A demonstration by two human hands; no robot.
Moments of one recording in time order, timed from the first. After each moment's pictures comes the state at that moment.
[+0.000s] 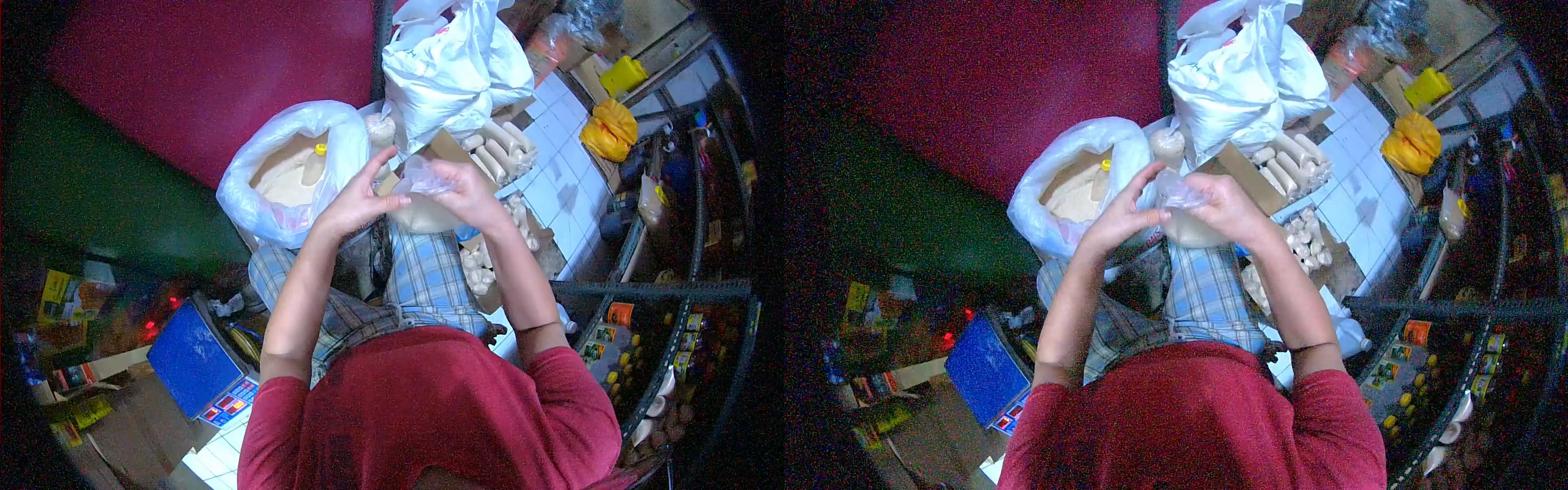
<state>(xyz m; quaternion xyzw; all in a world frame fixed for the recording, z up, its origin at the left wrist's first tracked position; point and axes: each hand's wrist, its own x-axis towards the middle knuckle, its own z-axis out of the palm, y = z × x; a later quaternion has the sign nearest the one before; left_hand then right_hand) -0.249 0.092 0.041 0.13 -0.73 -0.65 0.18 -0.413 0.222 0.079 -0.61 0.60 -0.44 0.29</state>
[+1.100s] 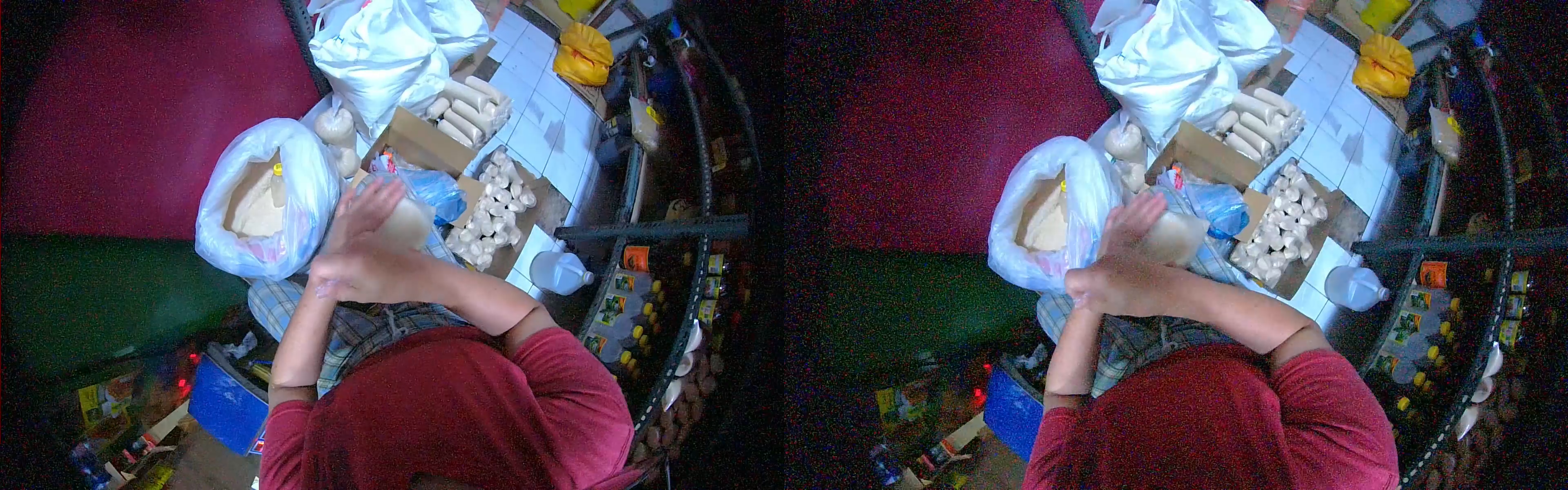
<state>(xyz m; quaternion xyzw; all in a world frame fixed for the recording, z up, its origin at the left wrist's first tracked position) -0.283 0.129 -0.003 0.05 -0.97 -0.21 0.05 -0.334 0.219 0.069 -0.67 0.53 -0.44 0.27</state>
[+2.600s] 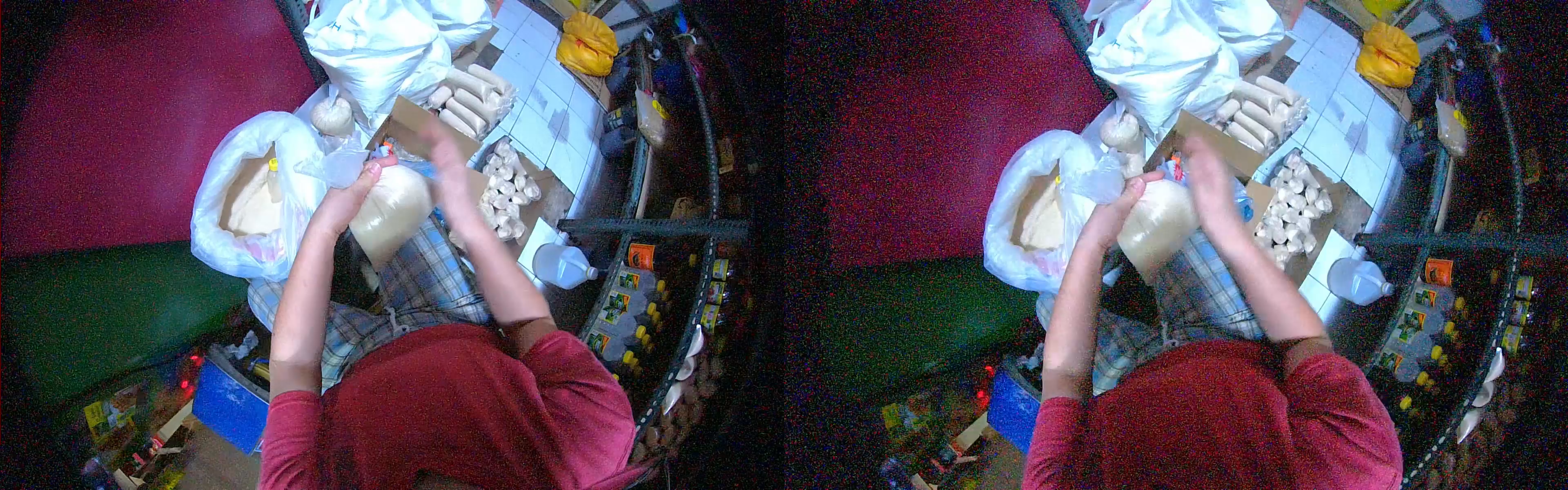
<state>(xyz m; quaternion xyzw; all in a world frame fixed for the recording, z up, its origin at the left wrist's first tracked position) -0.326 0.086 -0.037 0.19 -0.61 -0.77 0.02 -0.441 0.229 -0.015 -0.32 0.79 -0.51 0.13</state>
